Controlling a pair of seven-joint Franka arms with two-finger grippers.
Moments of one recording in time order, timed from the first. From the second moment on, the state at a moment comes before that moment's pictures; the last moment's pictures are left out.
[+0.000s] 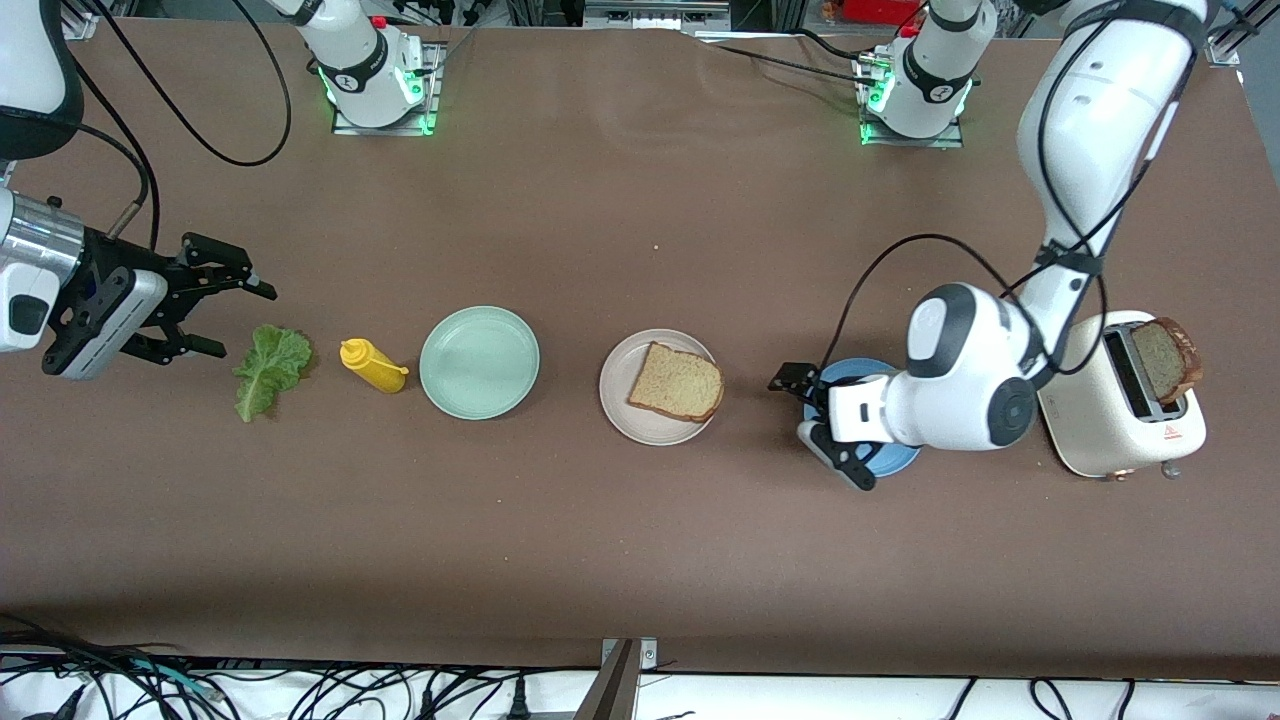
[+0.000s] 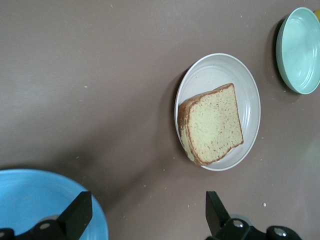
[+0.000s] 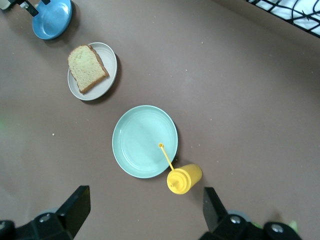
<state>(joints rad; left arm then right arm) 0.07 0.73 -0.43 -1.46 -0.25 2.01 0.44 0.05 0.18 -0.10 -1.63 0.47 1.75 -0.84</state>
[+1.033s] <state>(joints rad) 0.12 0.44 -0.41 -1.46 0.00 1.73 0.20 -0.06 0.31 -0.10 -1.64 0.84 1.65 -1.24</state>
